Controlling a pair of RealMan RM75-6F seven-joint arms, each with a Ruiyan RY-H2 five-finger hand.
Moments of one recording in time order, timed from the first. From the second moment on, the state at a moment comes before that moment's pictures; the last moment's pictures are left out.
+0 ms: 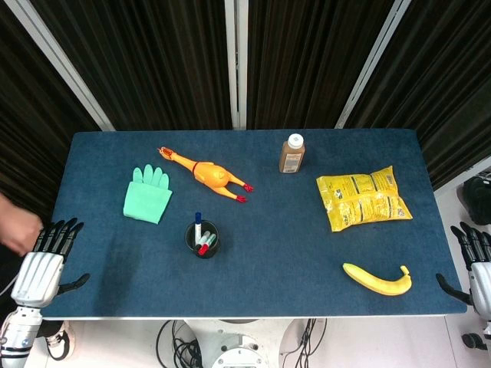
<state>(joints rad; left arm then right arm) -0.11 -1.16 0.00 -1.62 1.61 1.51 0.05 -0.01 -1.06 0.04 -1.55 -1.53 1.54 0.16</state>
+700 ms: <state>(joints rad) -0.20 -1.04 -0.03 -1.79 1.64 1.42 0.07 -0.01 -1.05 0.04 -1.56 -1.54 1.55 0.15</state>
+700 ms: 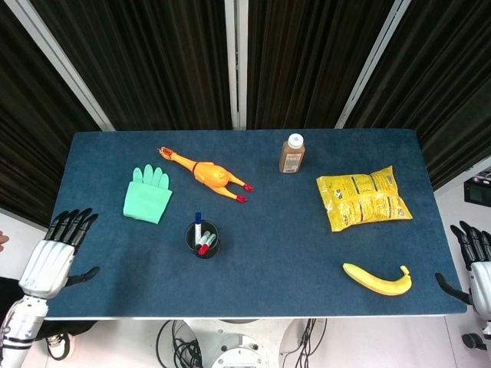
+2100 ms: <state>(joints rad) -1.54 -1.09 0.21 -1.62 0.17 0.29 0.18 0.01 -1.05 0.05 -1.55 -1.50 1.49 0.16</state>
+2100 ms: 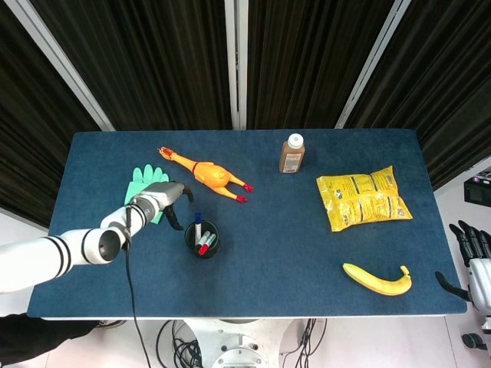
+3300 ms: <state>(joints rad) -1.61 -1.14 0.25 -1.55 0.36 0.19 -0.20 0.01 -1.05 0.05 -1.52 -1.47 1.46 0.21</state>
